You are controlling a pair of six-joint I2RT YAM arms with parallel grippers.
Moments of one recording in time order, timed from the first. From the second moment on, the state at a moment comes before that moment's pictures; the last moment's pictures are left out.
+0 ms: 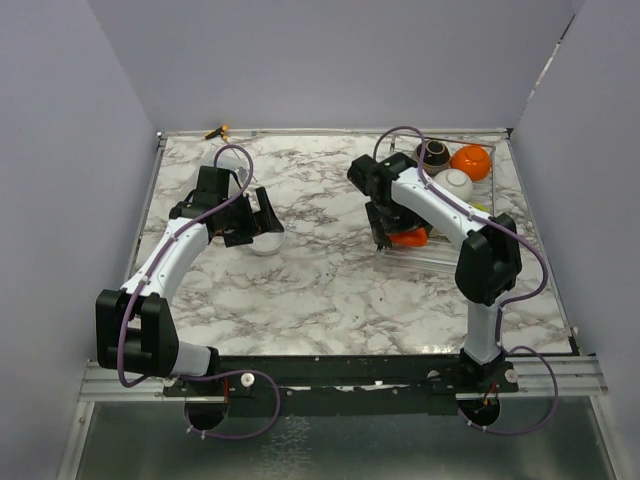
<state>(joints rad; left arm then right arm) -0.16 1.38 1.05 -0.59 0.39 -0.45 0.62 1.96 1.76 -1.41 0.49 0.47</state>
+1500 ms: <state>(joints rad) -0.16 1.42 1.07 -0.61 0.40 -0.45 0.61 1.65 1.43 -0.90 0.21 -0.42</state>
